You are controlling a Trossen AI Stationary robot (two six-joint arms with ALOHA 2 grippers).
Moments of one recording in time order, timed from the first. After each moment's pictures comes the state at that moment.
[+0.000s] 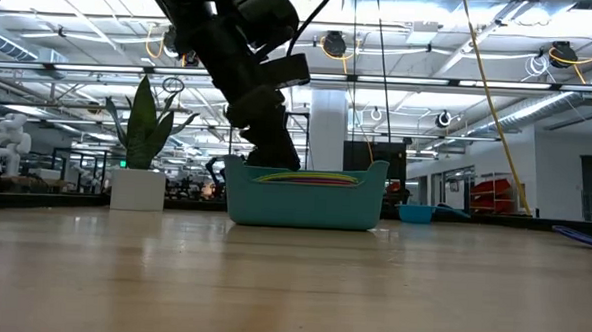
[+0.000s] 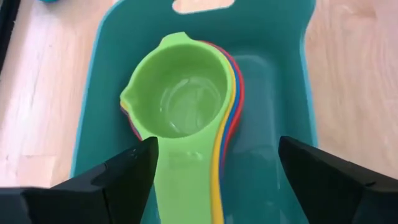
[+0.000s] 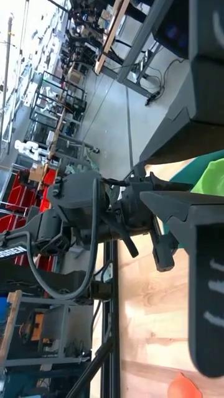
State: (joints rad) left arm 0.11 1.77 1.12 -0.22 -0.07 0.23; right arm 0.64 1.20 0.74 0.26 1.20 -0.03
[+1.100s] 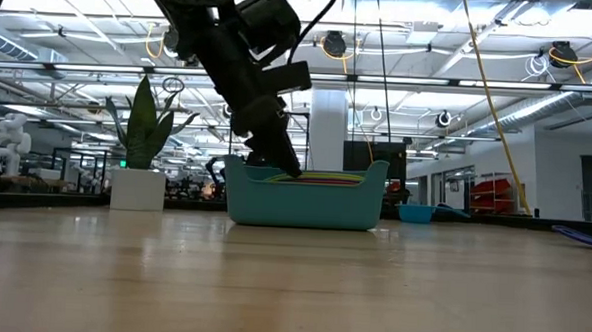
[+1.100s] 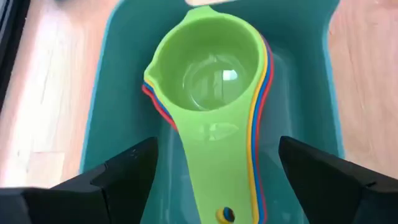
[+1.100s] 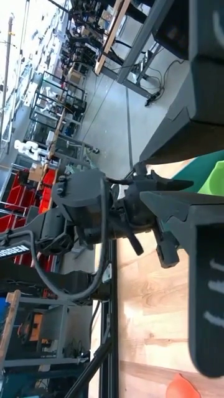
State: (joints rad) left arm 0.11 1.78 1.12 -0.20 -0.10 0.24; right arm 0.64 1.20 0.74 0.25 1.20 -0.03
